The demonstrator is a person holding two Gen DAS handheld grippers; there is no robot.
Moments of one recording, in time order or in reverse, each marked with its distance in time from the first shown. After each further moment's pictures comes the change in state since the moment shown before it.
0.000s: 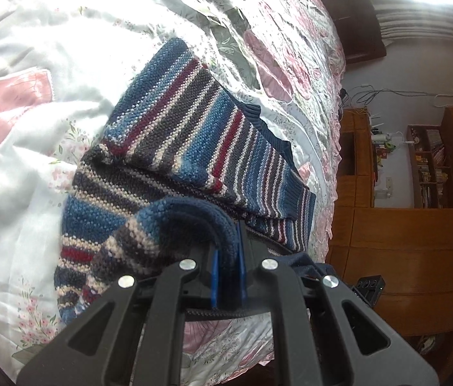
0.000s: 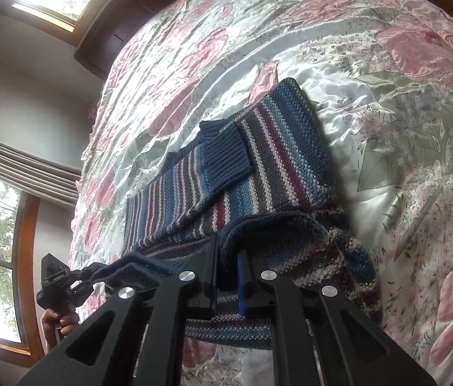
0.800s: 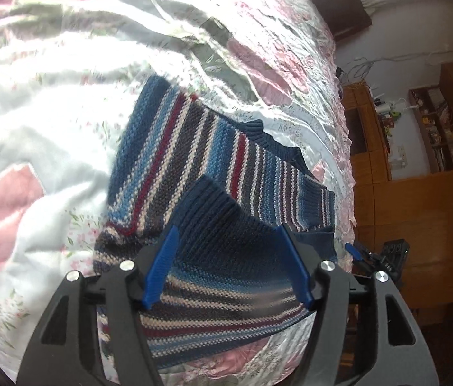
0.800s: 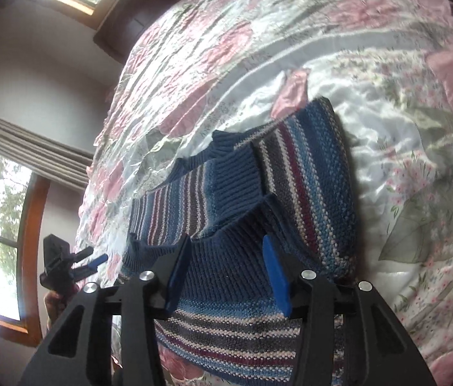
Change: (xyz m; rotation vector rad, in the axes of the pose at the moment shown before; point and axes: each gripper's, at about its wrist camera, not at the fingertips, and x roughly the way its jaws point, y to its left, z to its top) left arm 0.003 -0.016 0.045 0.254 -0.003 0.083; right arm 0.024 0.004 0.051 -0.133 0.049 0.082
